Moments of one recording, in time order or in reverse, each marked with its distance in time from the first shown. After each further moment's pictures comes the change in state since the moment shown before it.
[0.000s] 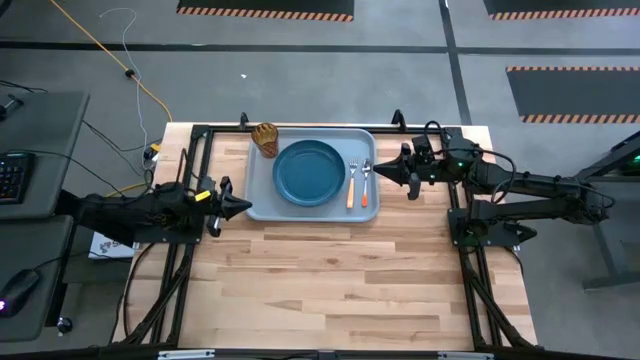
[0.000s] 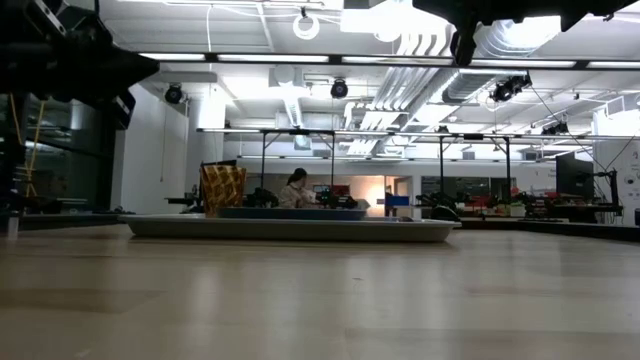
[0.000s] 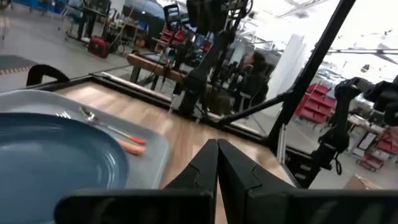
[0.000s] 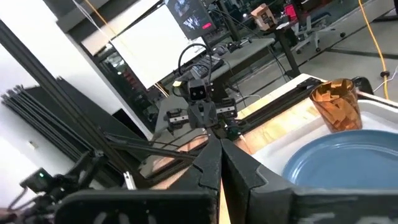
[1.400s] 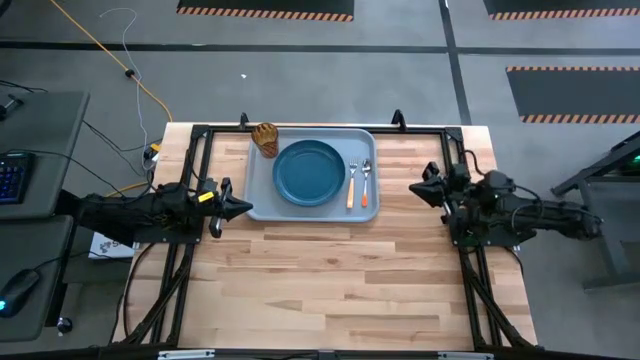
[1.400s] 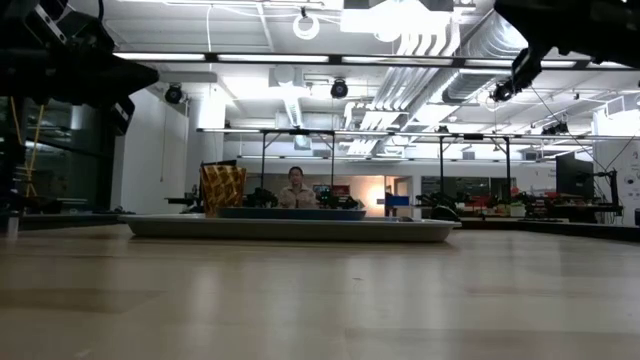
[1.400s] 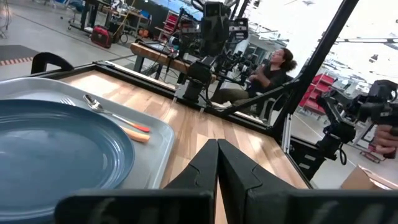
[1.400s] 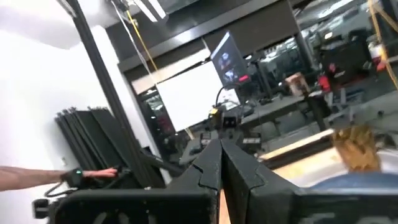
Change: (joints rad) left arm 0.000 -0.001 0.001 -0.054 0.002 0.001; right arm 0.101 -0.592 -0.506 0.235 0.066 -0.068
